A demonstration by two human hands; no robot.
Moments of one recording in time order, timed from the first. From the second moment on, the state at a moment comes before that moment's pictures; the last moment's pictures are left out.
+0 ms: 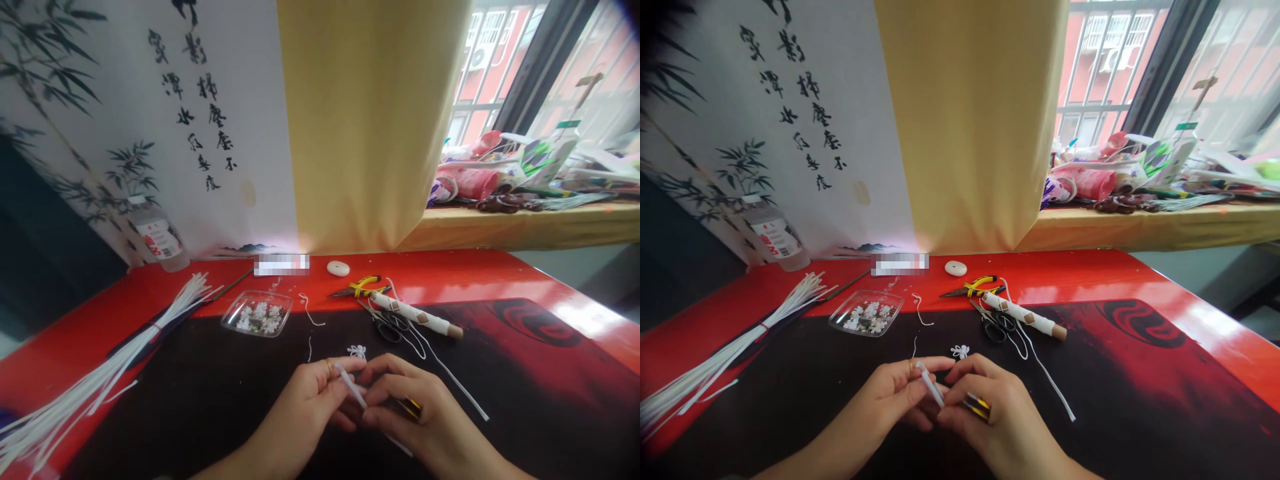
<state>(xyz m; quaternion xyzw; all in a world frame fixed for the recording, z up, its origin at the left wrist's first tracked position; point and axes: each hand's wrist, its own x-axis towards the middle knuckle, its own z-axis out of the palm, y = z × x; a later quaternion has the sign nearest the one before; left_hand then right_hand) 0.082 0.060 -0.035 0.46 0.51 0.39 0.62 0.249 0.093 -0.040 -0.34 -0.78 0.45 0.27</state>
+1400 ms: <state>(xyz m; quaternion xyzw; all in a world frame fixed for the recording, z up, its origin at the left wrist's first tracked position) 0.083 0.061 -0.034 0.42 0.52 0.46 0.59 0.247 0.098 -0.050 -0.40 -0.66 0.59 0.24</state>
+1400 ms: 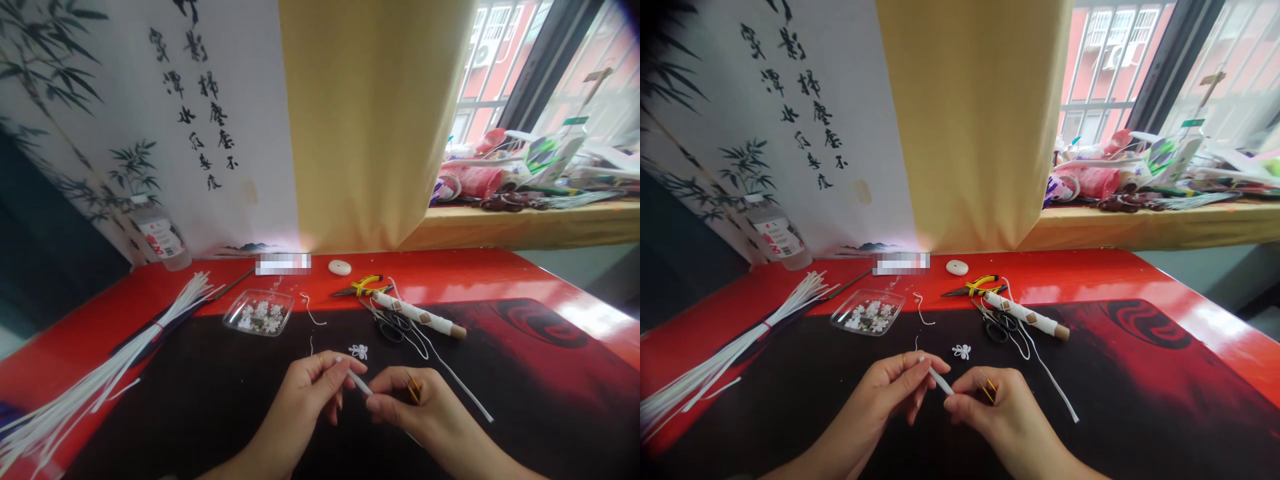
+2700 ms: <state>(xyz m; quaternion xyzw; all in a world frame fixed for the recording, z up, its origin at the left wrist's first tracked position) 0.082 0.061 -0.036 0.42 0.53 0.51 0.53 0.248 0.095 -0.051 -0.44 -0.67 0.55 0.24</state>
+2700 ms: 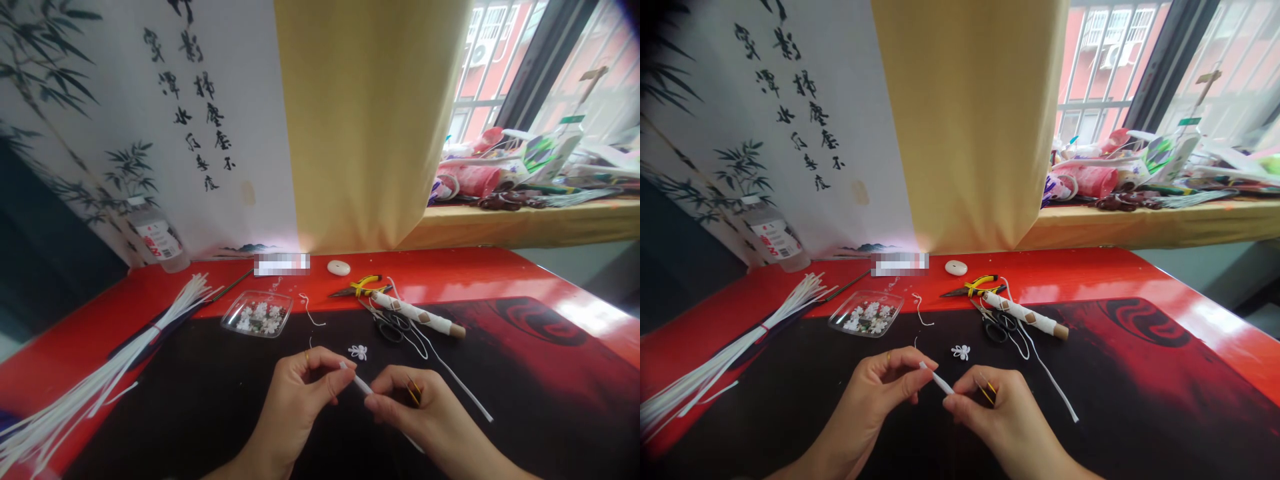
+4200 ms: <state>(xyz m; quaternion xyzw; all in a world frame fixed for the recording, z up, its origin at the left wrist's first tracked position) 0.035 0.086 -0.014 0.67 0.60 0.41 0.18 0.280 0.136 -0.016 -0.46 -0.75 0.42 0.25</state>
